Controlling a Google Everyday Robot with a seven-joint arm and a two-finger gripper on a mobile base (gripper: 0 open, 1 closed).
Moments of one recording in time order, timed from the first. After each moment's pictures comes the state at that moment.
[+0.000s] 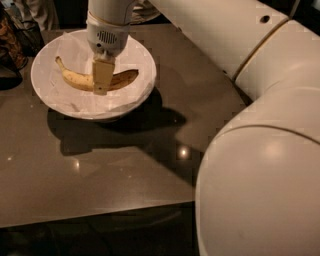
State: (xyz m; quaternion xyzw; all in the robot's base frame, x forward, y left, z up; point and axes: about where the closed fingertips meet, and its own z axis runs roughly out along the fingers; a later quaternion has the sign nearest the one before) arm 0.578 0.125 0.930 -0.73 0.67 0.11 0.12
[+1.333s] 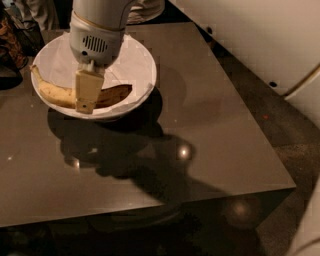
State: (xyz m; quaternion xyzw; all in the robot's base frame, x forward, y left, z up) arm 0.483 0.135 0.957 -0.73 0.66 0.15 0.12
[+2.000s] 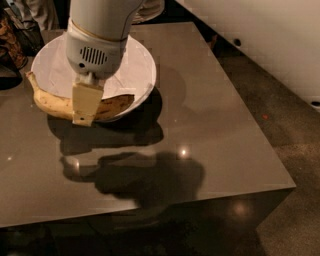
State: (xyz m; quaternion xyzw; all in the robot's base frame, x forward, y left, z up) arm 0.449 0.127 0.960 -0.72 0.67 0.14 0.13
